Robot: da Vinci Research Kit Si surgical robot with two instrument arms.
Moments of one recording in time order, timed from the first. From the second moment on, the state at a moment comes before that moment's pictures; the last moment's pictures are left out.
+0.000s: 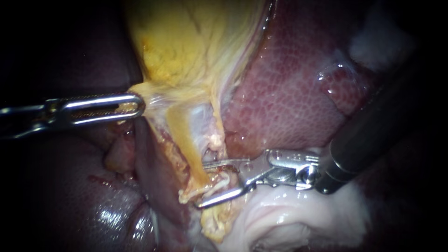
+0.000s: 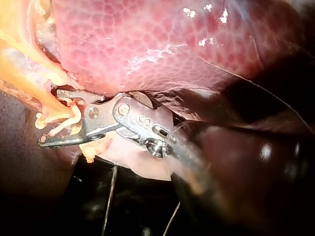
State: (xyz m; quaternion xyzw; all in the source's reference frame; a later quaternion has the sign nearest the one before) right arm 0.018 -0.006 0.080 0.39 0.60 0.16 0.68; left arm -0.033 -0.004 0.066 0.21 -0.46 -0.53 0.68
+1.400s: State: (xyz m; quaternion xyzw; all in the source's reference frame) right arm 0.021 -0.009 0.080 0.46 0.59 0.14 0.65; left arm -0.033 -0.003 0.068 0.20 -0.46 -0.53 0.68
